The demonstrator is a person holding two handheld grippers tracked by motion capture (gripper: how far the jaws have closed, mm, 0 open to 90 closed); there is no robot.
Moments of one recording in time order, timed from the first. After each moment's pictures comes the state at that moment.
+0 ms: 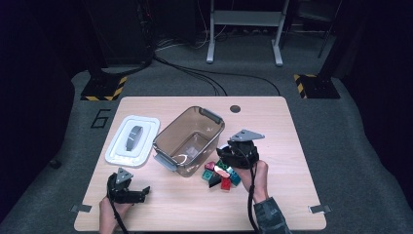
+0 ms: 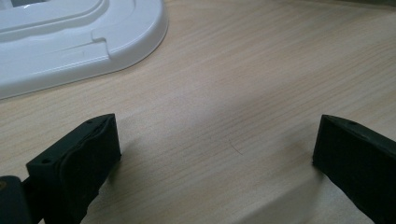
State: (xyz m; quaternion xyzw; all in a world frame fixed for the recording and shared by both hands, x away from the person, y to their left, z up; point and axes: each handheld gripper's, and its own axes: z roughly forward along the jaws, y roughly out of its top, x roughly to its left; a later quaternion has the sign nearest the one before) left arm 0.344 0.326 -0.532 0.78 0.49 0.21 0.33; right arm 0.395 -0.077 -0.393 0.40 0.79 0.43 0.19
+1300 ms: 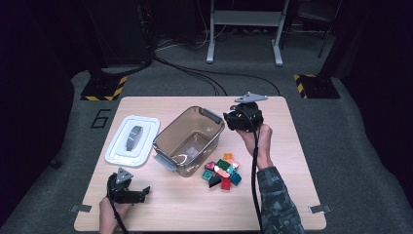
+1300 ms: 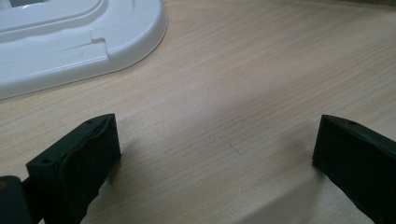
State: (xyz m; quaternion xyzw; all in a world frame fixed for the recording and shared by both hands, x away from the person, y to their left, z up) left arm 0.344 0.326 -0.532 0.78 0.49 0.21 0.33; right arm 0.476 -0.087 -0.339 0.42 0.77 0.42 0.26
